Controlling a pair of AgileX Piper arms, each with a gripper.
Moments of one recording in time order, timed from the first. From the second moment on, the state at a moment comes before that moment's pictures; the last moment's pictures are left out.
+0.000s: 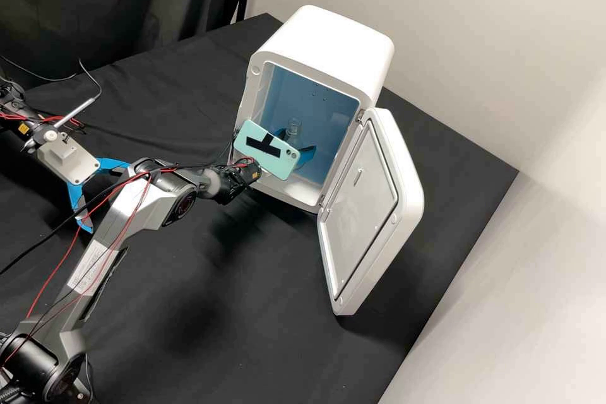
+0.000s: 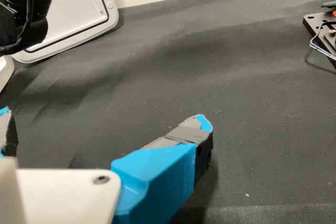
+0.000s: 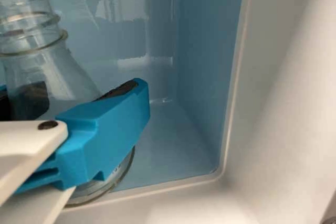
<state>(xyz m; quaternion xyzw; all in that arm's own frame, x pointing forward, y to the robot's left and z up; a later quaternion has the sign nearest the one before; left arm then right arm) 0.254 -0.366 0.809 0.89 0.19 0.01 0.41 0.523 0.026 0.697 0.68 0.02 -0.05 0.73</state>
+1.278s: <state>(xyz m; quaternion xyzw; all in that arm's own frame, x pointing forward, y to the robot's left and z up) 0.254 -0.368 0.811 0.89 0.19 0.01 0.41 0.524 0.021 0.692 0.68 0.02 -0.05 0.73</state>
